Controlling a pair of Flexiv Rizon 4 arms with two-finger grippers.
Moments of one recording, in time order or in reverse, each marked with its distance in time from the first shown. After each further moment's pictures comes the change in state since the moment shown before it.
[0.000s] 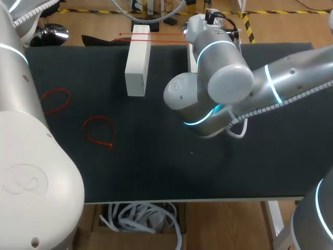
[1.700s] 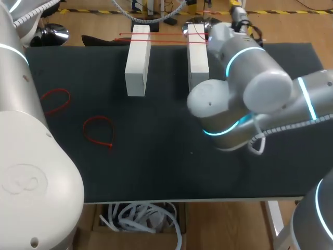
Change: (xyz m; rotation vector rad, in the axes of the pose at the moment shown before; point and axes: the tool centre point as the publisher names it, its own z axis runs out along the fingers) left arm 0.000 -0.001 0.001 0.000 0.000 0.000; right arm 0.009 -0.065 -0.053 0.012 0.073 0.087
